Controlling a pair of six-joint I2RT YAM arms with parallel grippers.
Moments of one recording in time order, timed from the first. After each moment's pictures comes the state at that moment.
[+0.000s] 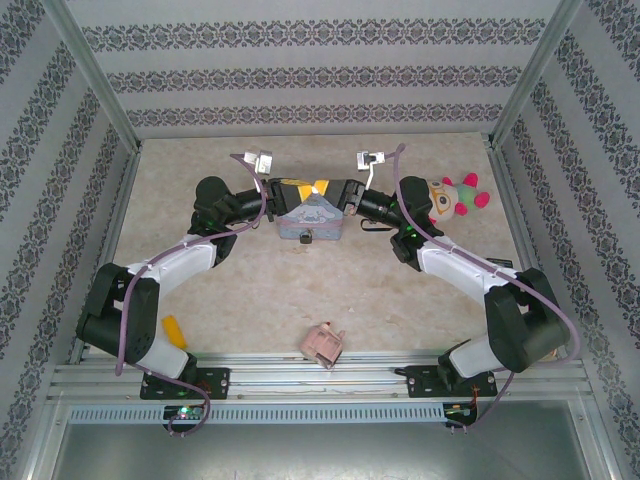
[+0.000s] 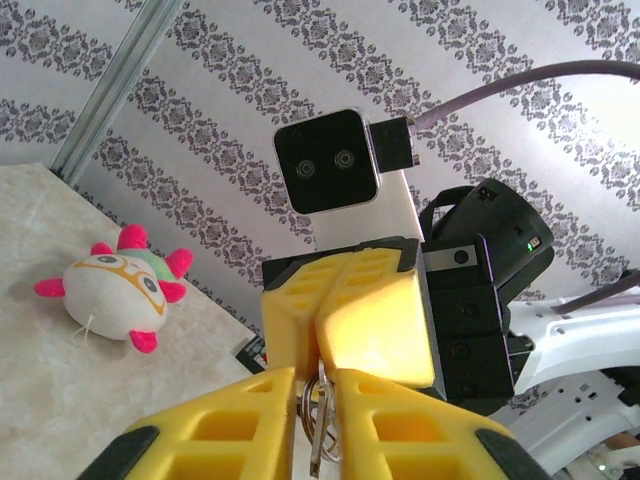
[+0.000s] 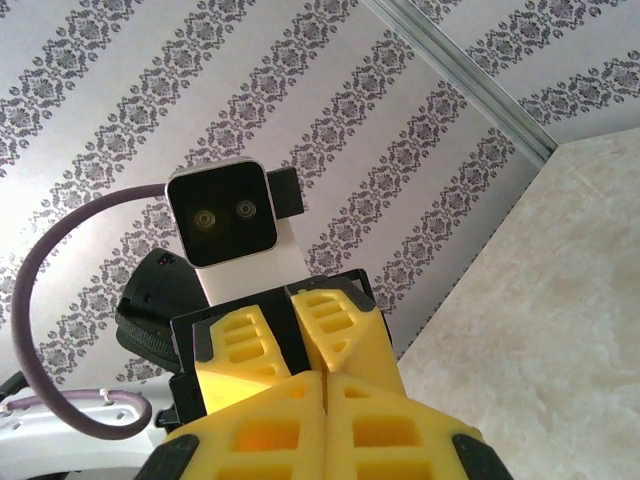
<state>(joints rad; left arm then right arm) -0.34 1.51 0.87 0.90 0.92 -0.84 0.47 1.45 0.86 0.77 -0.73 1.01</state>
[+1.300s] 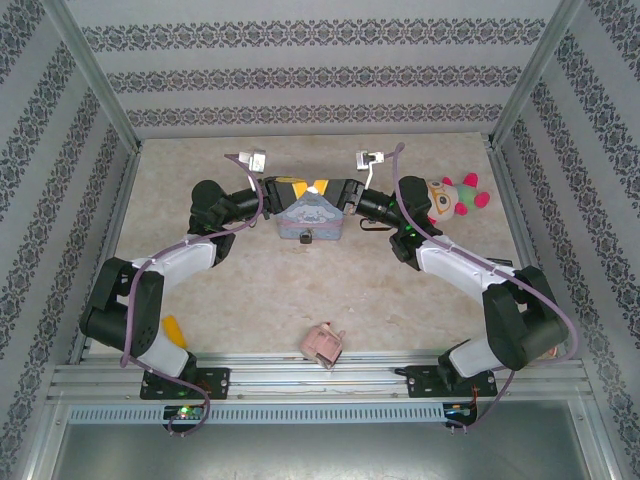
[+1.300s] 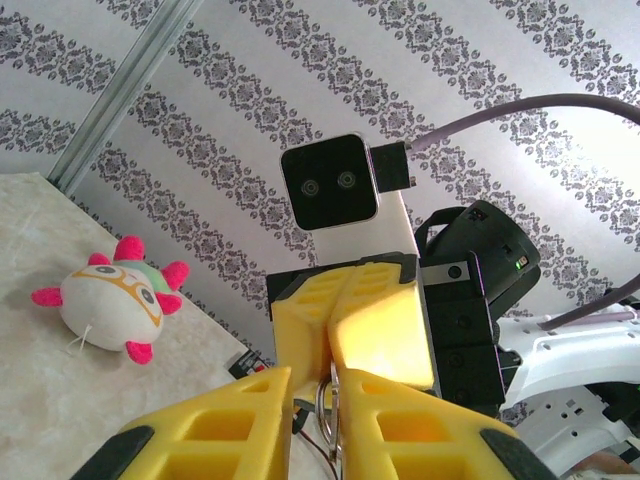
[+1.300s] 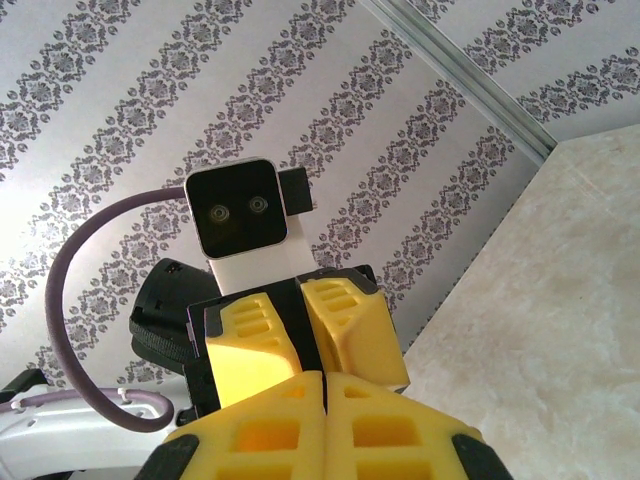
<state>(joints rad) -0.31 1.55 0.84 1.03 0.93 -0.94 0.47 1.47 0.86 0.78 -0.73 1.02</state>
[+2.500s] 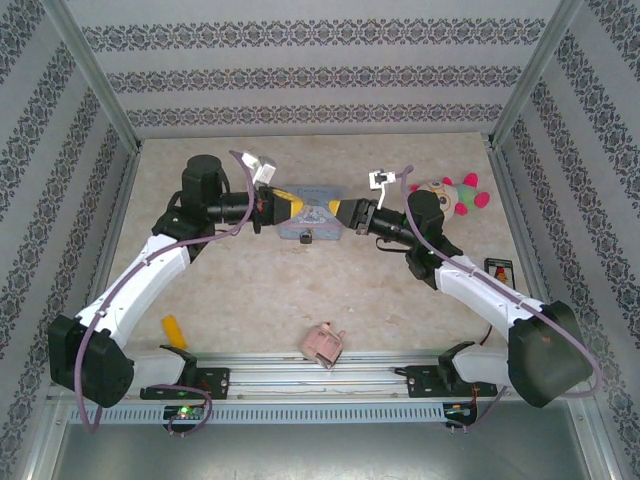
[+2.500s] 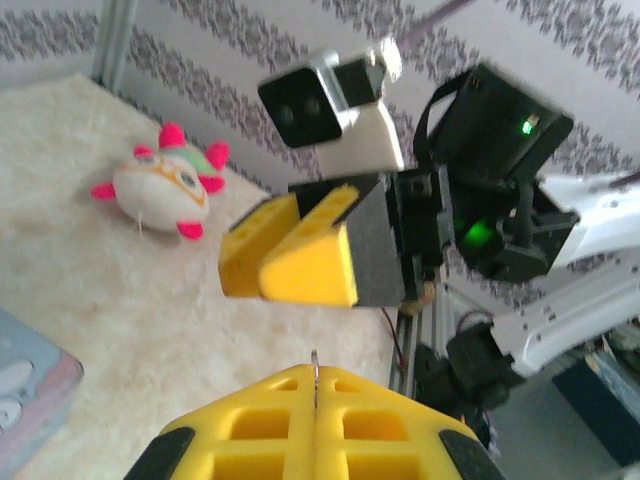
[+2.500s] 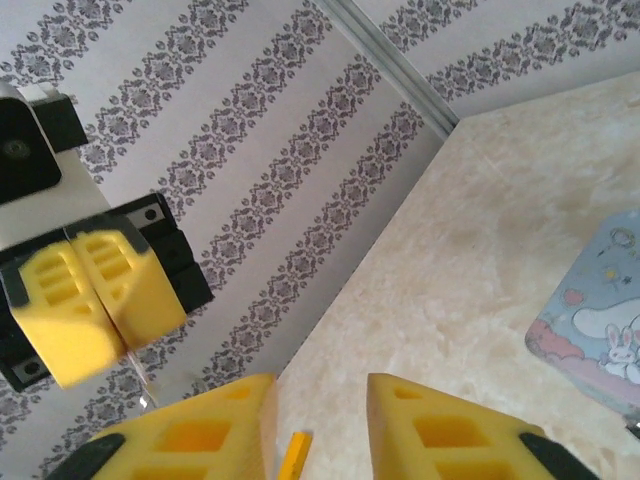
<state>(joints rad) -0.35 1.27 1.09 -0.16 0.96 -0.20 0.46 1.25 0.72 0.50 -0.66 0.80</state>
